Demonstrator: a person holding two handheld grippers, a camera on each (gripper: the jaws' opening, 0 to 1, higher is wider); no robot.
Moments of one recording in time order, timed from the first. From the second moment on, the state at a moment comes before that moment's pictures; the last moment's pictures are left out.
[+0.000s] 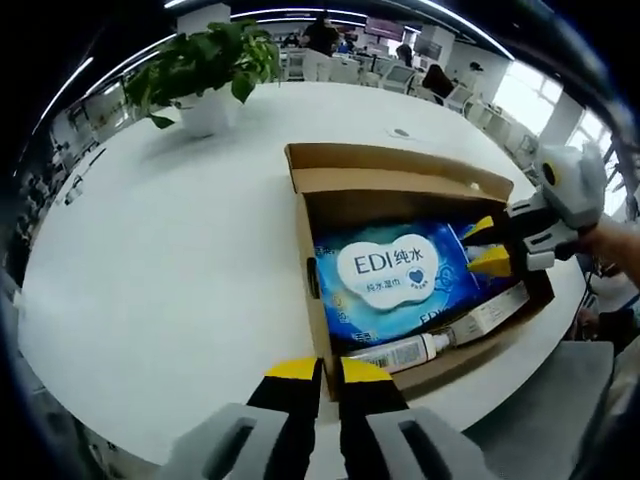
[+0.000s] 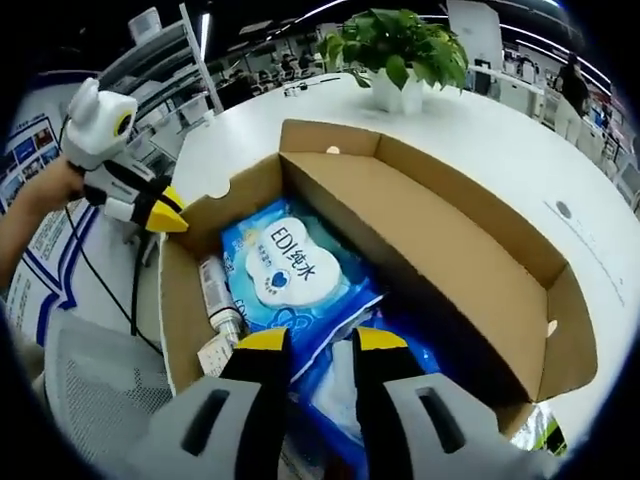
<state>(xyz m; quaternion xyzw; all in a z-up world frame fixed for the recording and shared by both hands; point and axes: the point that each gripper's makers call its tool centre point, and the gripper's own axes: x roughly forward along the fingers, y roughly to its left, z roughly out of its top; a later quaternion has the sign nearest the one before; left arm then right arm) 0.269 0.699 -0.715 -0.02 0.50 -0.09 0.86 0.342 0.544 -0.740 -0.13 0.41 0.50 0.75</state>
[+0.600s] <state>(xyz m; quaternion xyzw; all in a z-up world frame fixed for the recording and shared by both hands) 0.269 0.698 -0.717 -0.04 0.49 -0.08 0.87 0.346 0.562 -0.756 -0.12 0.43 0.49 0.75</state>
